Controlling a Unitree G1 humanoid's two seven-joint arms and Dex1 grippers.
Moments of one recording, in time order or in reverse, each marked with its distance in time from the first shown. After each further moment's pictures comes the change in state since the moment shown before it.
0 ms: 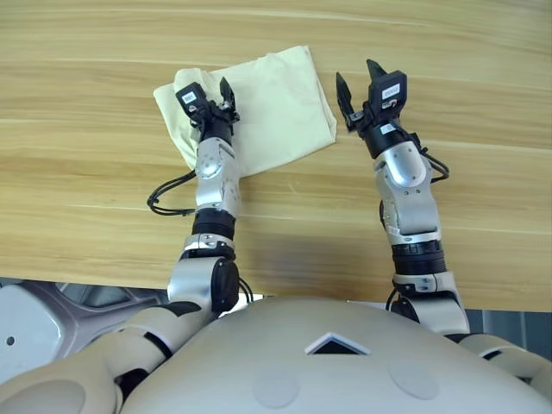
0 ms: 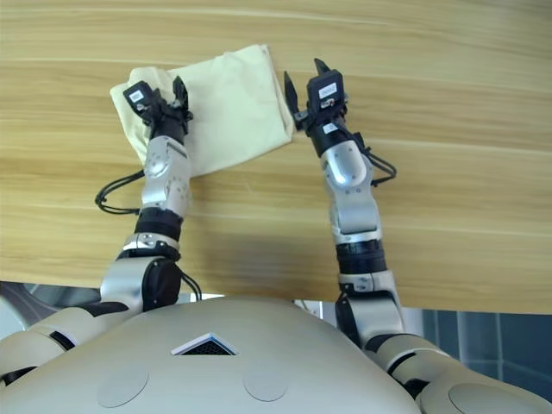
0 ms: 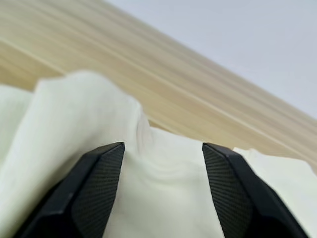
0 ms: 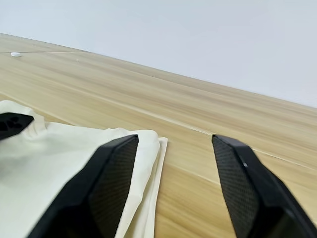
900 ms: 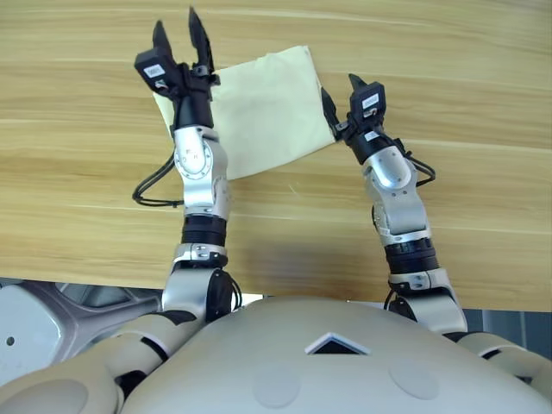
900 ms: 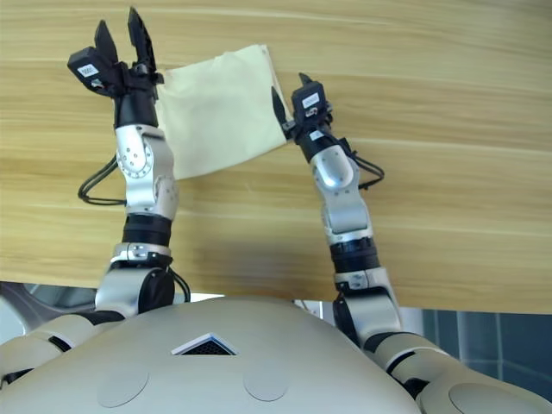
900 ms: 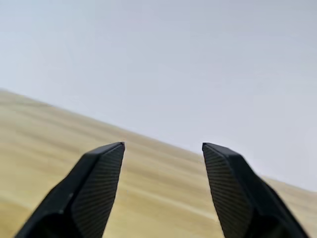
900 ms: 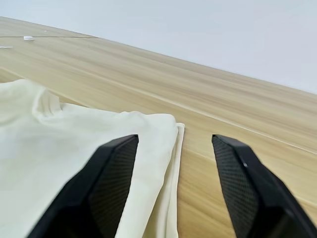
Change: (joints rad) left arm 0.092 0.049 -0.081 -0.225 0.066 -0.166 0.055; right arm -0.011 0.011 0.049 0.075 -0.015 -0.017 0.002
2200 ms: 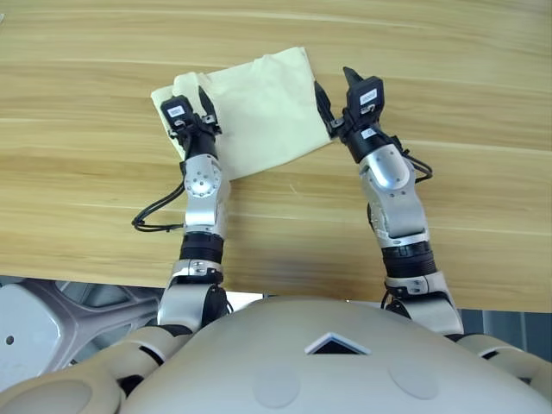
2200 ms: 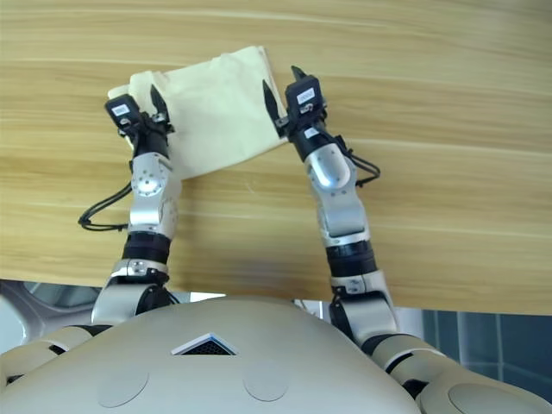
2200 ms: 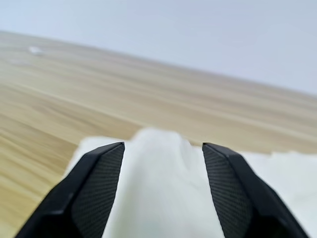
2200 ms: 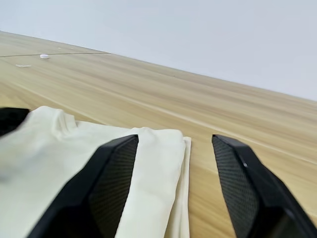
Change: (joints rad) left arm 0.027 0.027 -0.065 0.074 0.110 0.200 0.147; right arm 0.015 0.035 0.023 -0.075 0.015 0.049 0.002
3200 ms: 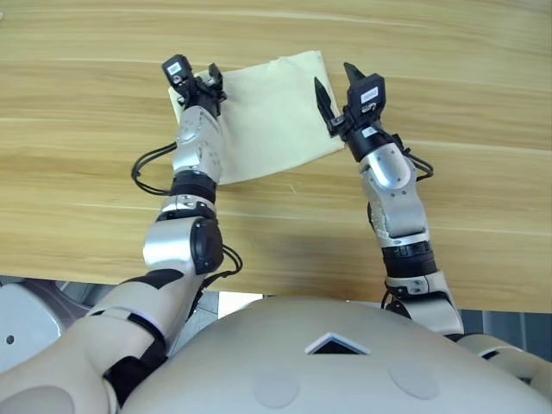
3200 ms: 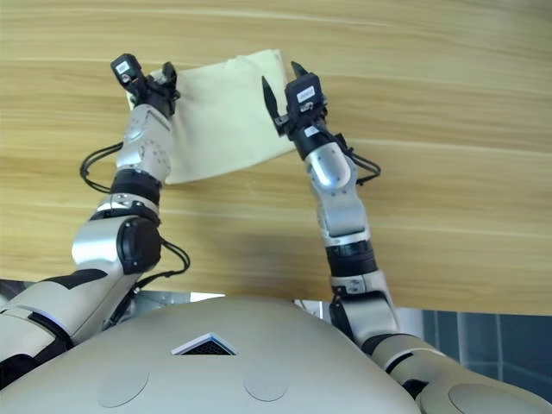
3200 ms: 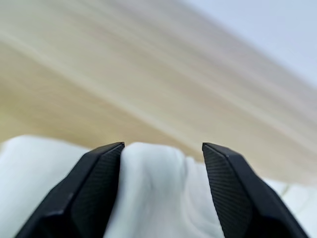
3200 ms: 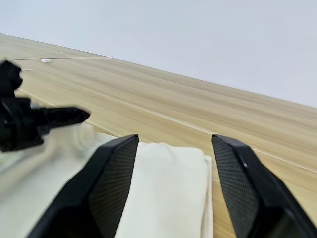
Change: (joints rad) left arm -0.373 0.036 0.244 0.369 -0.197 0.069 -0.266; right arm -0.015 0.000 0.008 -0.013 -0.010 -0.013 -0.002
